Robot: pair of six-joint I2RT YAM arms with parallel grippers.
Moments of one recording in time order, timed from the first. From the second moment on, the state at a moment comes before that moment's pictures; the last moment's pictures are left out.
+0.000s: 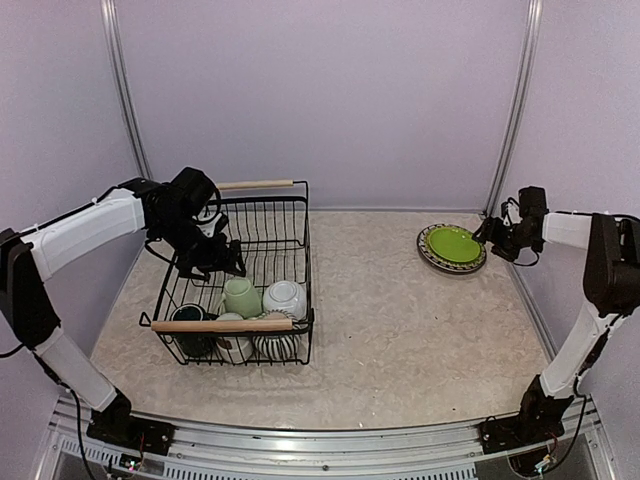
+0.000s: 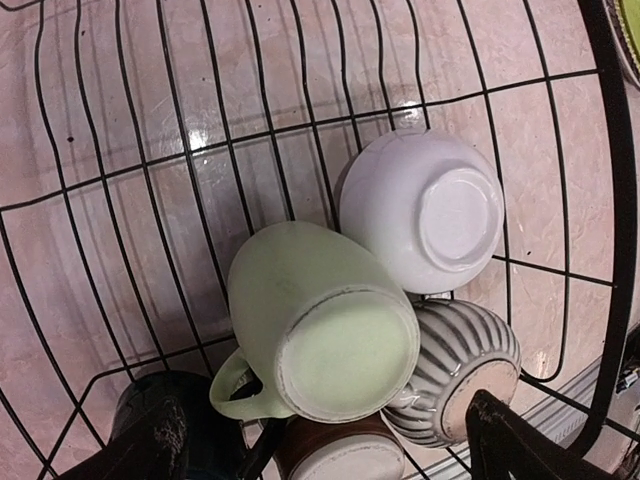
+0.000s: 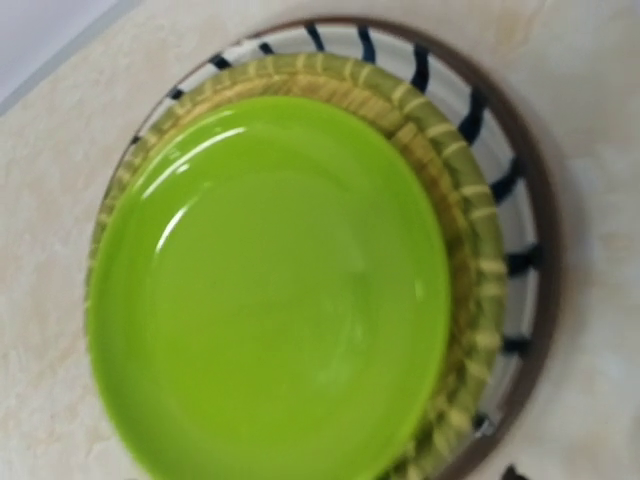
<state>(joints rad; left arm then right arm) -0.48 1.57 1.39 -0.98 0.19 -0.39 -0.14 1.75 1.18 -0.25 -0.34 0.36</state>
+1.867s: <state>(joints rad) -0.57 1.76 1.35 -0.85 0.01 -0.57 -0.07 1.24 0.80 -0.28 -0.31 0.36</state>
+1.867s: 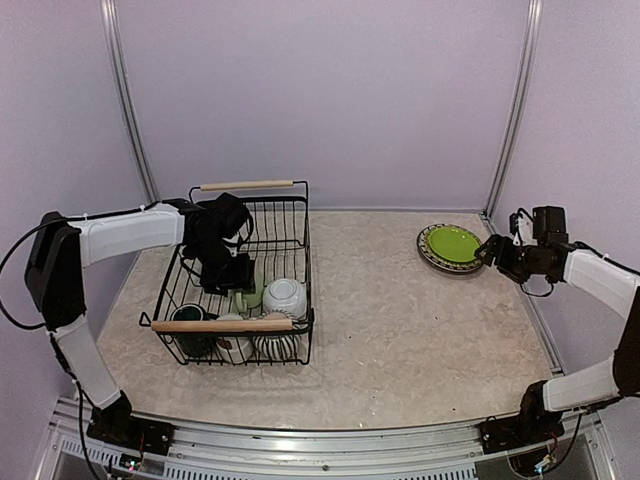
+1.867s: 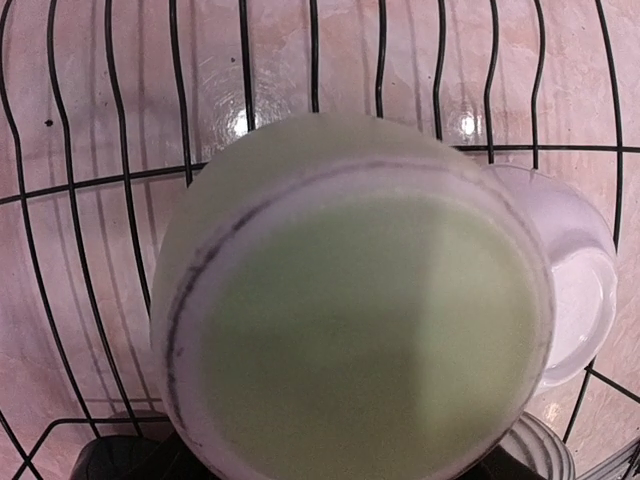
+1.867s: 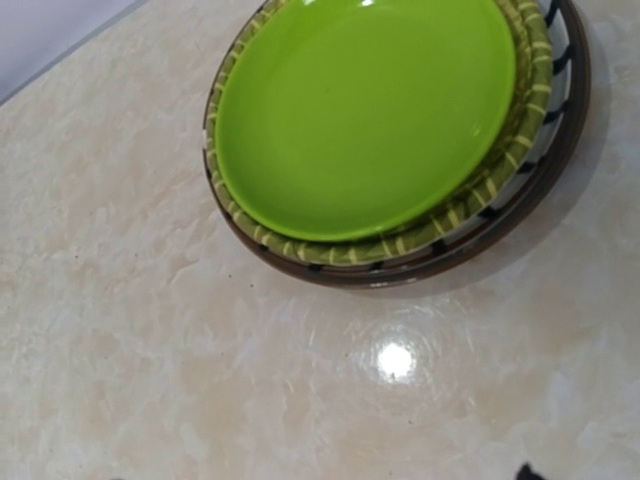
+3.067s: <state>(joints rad) -0.57 1.77 1.28 -0.76 -0.06 -0.59 -0.02 1.14 0.79 -0.28 -0.32 0.42</state>
